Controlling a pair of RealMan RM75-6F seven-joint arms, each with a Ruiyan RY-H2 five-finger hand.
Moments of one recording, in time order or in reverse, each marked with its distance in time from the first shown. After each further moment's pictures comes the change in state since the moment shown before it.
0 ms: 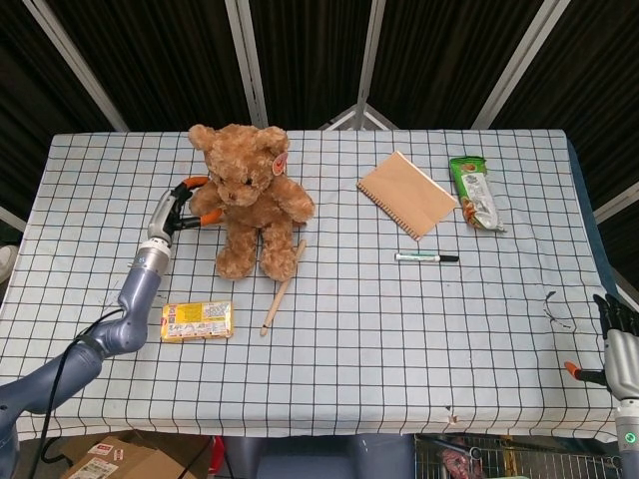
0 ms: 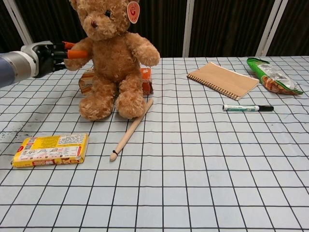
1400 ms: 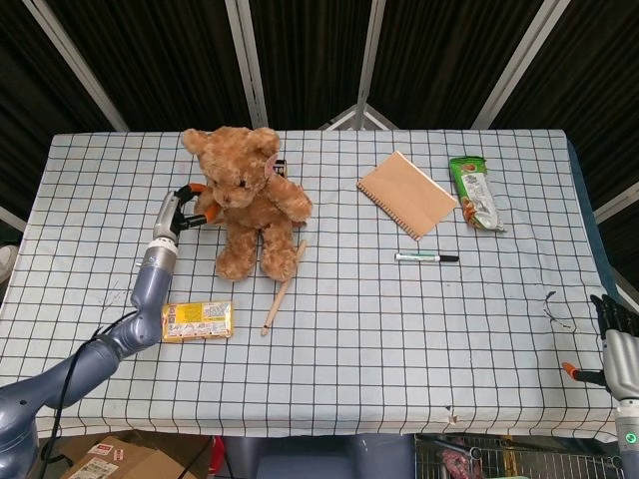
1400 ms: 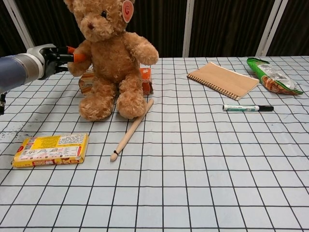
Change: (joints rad) left arm -0.044 -0.044 -0.027 0.008 -0.192 0.048 0.249; right arm 0.005 0.008 -0.006 0.002 -0.013 -0.014 0.034
